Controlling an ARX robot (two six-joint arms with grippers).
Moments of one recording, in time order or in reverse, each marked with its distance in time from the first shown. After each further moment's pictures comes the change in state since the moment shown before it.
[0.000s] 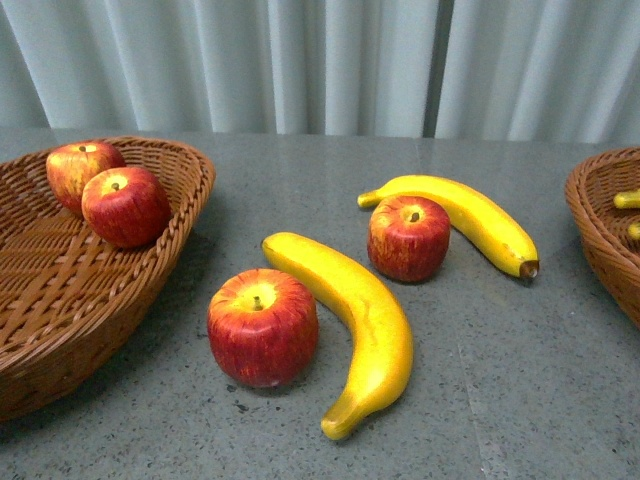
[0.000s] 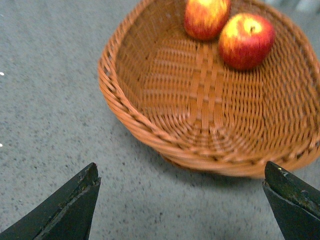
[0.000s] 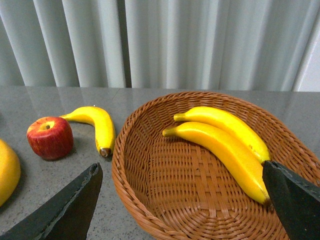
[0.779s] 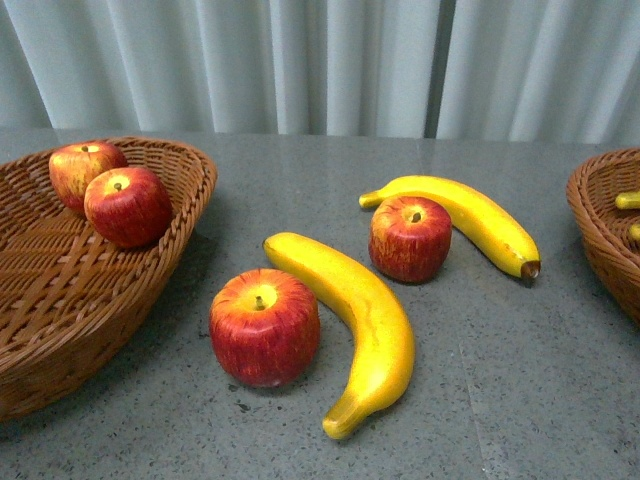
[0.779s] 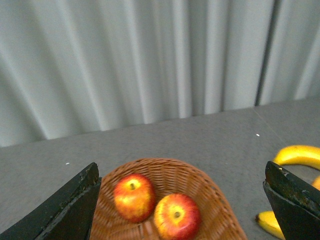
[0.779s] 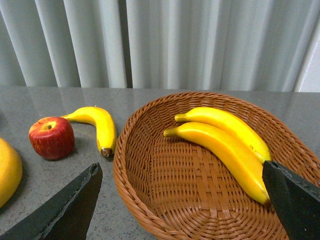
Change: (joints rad) left arm -0.021 0.837 0.599 0.502 0.348 0.327; right arm 0.000 0.000 0.000 -0.001 0.000 0.000
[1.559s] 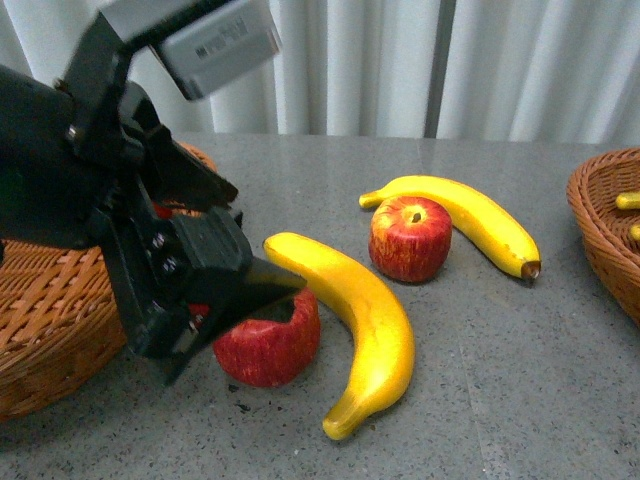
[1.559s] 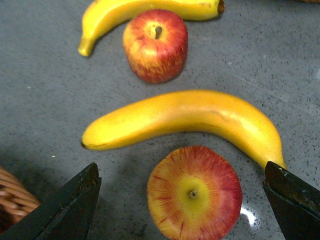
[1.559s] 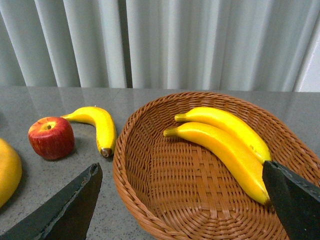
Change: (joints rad) left arm -0.293 0.393 0.075 -0.289 0.234 0.414; right arm 0.000 0.000 0.000 0.000 0.000 0.000
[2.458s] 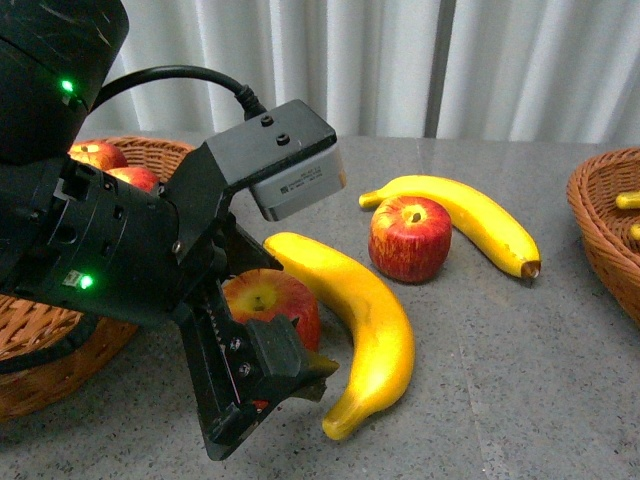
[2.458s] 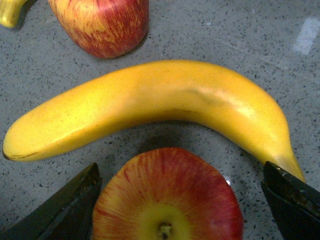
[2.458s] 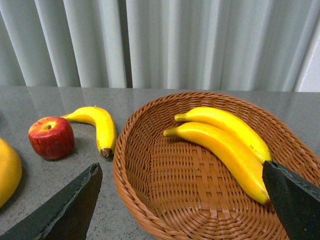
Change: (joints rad) left arm -0.043 0.179 0.024 0.018 0.018 0.067; right arm 0.000 0.000 0.000 0.000 0.000 0.000
